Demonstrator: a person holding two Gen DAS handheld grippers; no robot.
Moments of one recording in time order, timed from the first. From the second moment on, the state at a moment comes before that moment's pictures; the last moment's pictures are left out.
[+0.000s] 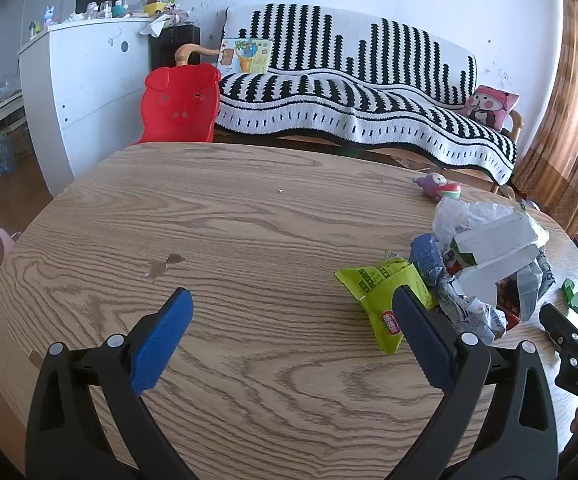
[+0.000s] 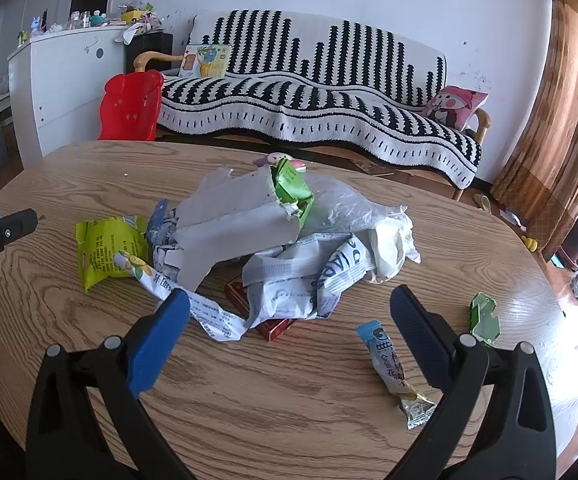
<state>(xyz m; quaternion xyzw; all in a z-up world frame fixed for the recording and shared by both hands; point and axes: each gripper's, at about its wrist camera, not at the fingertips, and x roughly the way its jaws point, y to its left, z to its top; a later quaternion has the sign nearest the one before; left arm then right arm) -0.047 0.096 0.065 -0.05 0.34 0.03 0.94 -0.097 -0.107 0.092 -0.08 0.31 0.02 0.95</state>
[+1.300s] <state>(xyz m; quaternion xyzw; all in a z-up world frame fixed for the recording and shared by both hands) -0.030 0.100 0.043 -0.04 0.40 0.01 0.92 -0.096 -0.214 0.089 -0.01 0.31 -0.08 0.95</state>
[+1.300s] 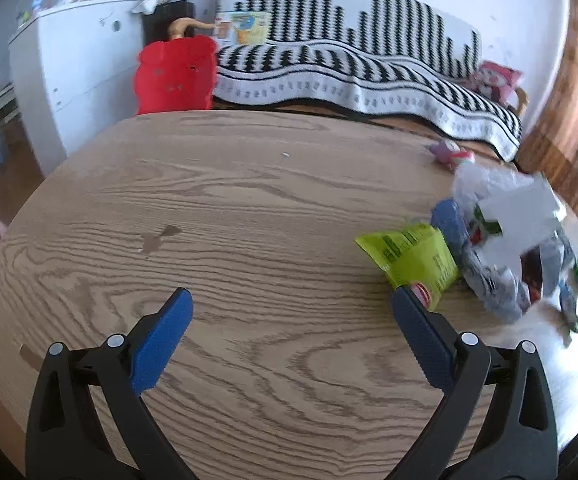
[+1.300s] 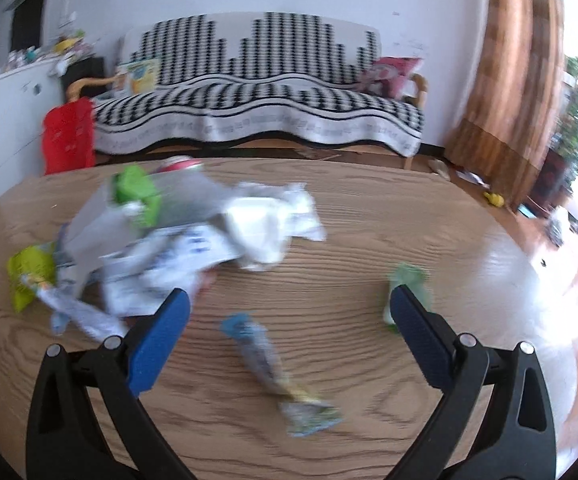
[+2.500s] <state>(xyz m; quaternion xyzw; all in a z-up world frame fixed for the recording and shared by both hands) 0.037 0.042 0.010 0.05 0.44 -0.09 0.89 -0.044 -0.337 0.035 0.08 0.43 -0.14 0.89</state>
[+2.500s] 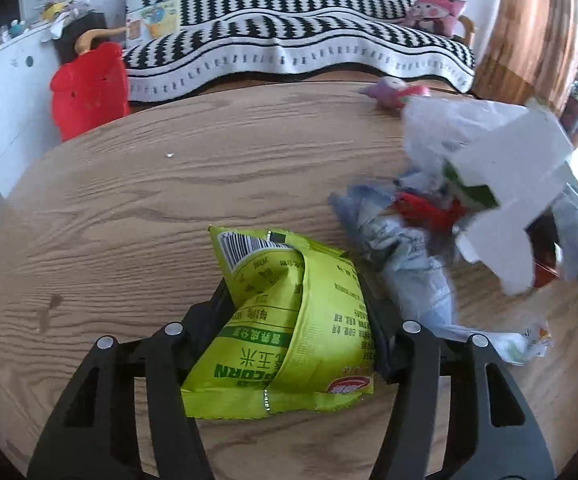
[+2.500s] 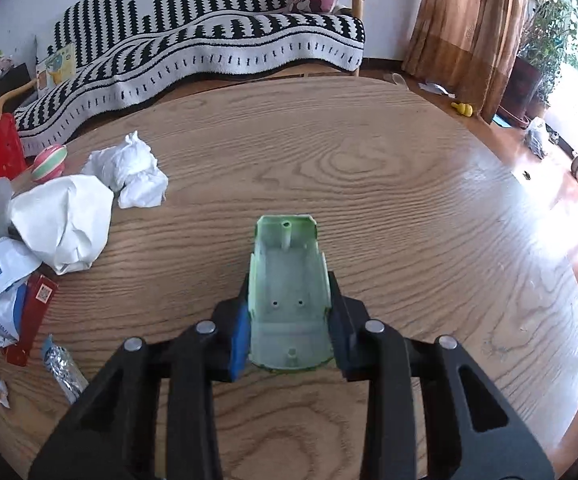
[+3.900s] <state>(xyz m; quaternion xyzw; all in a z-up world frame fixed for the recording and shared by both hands) -0.233 -0.395 0.015 0.21 0.48 -0.51 0.68 -0.420 -0.490 0.033 0.32 0.35 -0.17 0.86</state>
